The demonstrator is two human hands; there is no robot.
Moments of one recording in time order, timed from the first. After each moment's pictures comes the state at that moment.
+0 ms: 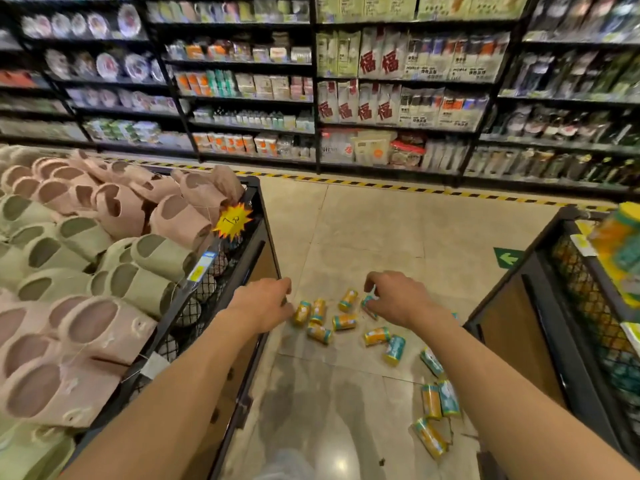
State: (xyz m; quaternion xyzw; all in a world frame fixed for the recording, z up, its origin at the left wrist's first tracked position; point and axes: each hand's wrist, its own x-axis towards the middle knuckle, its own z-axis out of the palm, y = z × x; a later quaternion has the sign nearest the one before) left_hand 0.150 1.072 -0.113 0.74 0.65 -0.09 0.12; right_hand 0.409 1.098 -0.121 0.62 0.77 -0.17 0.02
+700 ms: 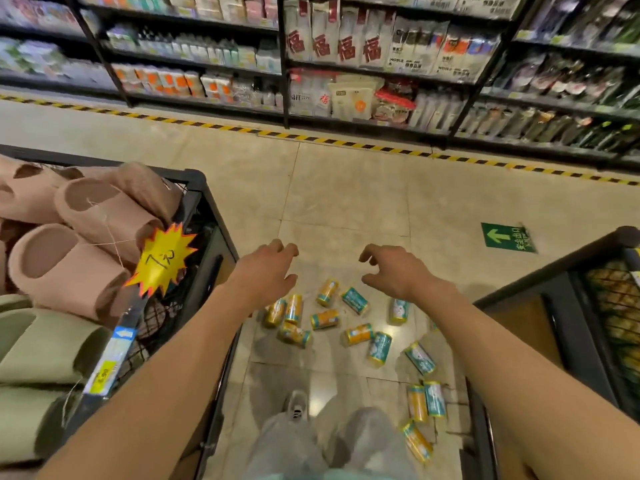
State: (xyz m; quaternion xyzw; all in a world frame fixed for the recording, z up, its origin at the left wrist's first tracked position) left_hand 0.142 1.372 -0.201 0.80 0.58 -0.04 0.16; right_hand 0.398 1.381 -0.194 0.64 0.73 -0.24 0.07
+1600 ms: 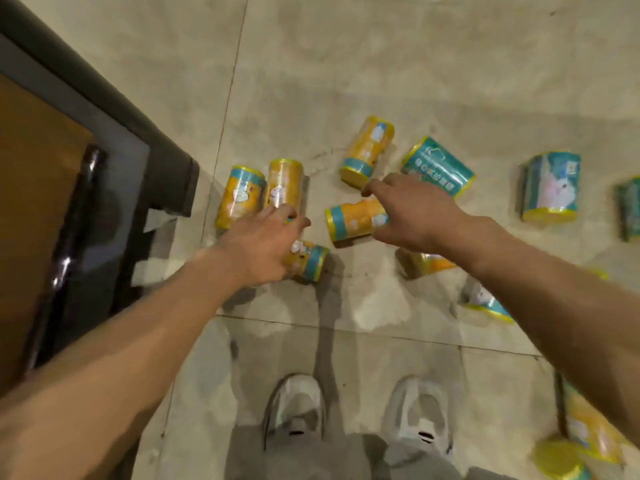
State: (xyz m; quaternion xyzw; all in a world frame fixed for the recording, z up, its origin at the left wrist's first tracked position) left_hand 0.162 1.451 -0.917 0.83 0.48 -0.22 0.18; right_hand 0.403 1.482 -0.905 0.55 0.79 -0.20 0.15
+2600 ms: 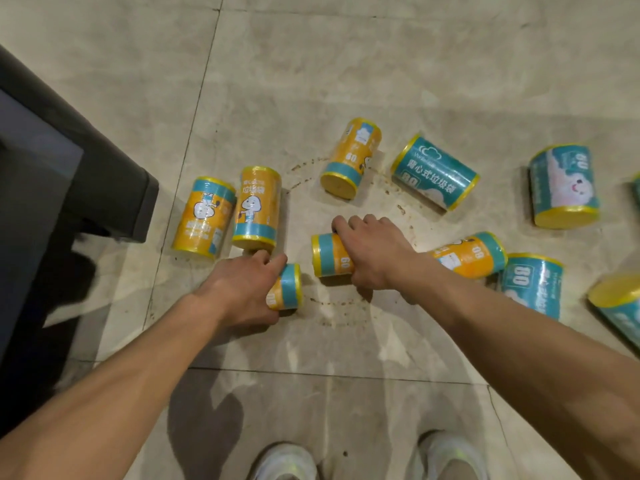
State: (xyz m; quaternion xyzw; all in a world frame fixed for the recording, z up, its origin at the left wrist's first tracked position) left_hand 0.159 1.442 -1.029 0.82 0.49 -0.24 0.17; right_hand 0.388 1.470 -1.041 0.53 0.82 -0.15 0.17
